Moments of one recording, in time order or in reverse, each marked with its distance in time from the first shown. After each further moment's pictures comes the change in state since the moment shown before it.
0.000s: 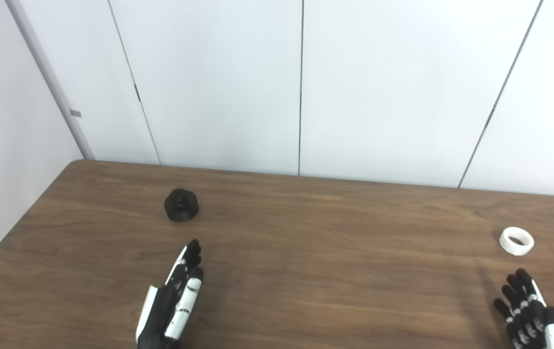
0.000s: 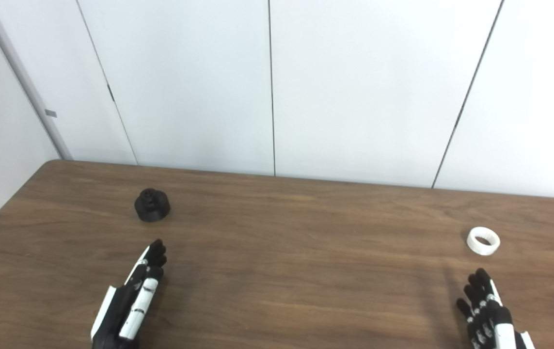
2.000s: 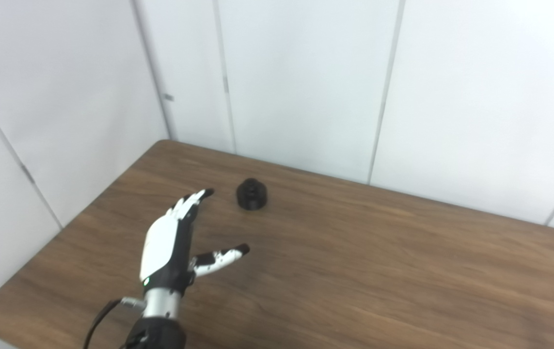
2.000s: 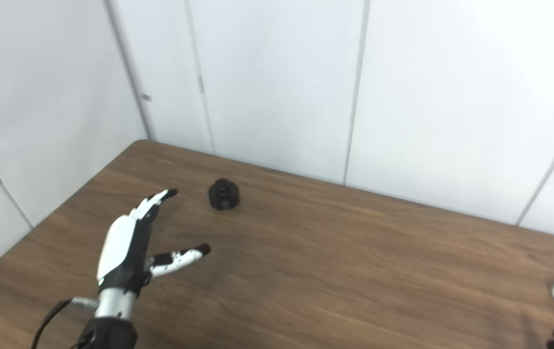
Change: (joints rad) left arm -0.156 0.088 0.088 -0.194 0.675 0.378 0.079; right arm 0.009 -0.017 -0.016 0.016 -0.014 -0.006 -0.007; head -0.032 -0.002
